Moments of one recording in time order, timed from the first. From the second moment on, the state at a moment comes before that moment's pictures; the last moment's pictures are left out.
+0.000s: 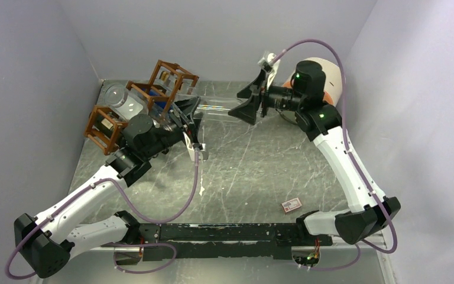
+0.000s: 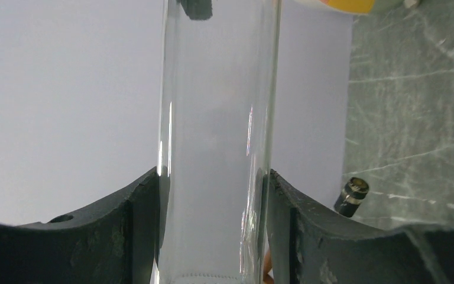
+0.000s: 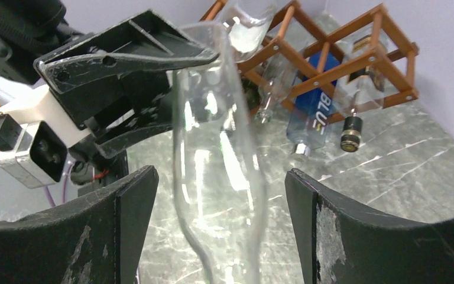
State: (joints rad) left arm -0.69 1.00 0.89 0.15 0.29 1.36; right arm 0.38 1.31 1.51 -0.36 -0.88 0.01
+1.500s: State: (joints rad) left arm -0.69 0.98 0.92 -0.02 0.26 1.60; right arm 0.55 1.36 1.53 -0.68 -0.68 -0.35
